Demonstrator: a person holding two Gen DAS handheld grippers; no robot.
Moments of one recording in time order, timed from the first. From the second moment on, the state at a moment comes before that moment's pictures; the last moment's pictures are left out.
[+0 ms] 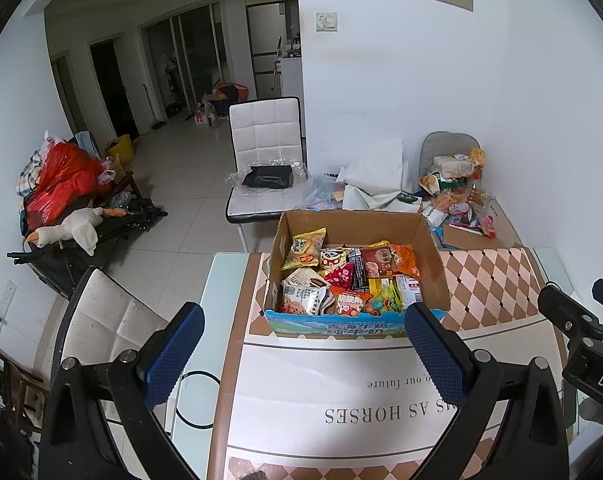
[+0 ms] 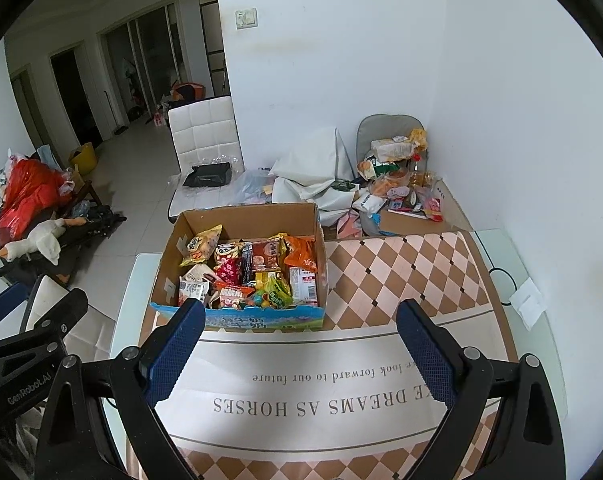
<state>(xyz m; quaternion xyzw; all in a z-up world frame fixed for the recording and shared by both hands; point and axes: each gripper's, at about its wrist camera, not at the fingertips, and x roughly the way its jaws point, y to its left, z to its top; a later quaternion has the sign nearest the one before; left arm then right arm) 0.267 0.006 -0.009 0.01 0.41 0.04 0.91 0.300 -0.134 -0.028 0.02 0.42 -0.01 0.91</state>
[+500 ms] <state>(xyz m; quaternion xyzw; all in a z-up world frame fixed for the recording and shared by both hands) 0.263 0.003 -0.013 0.01 0.41 0.04 0.91 0.296 -0.130 -0.025 0.02 0.42 -0.01 0.91</state>
